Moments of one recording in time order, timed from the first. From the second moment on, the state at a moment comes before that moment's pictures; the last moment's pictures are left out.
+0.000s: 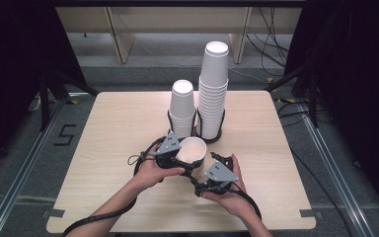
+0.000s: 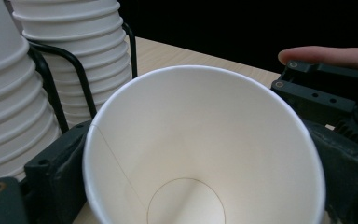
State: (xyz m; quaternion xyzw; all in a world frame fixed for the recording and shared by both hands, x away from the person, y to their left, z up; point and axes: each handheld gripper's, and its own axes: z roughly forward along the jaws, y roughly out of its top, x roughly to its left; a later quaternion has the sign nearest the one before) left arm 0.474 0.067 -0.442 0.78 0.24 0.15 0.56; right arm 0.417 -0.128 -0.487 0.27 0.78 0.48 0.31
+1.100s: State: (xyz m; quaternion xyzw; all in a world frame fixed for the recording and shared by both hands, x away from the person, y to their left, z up) left arm 0.463 0.117 -0.441 0.76 0.28 0.20 0.55; right arm 0.414 -0.168 -0.491 0.32 0.74 0.48 0.34
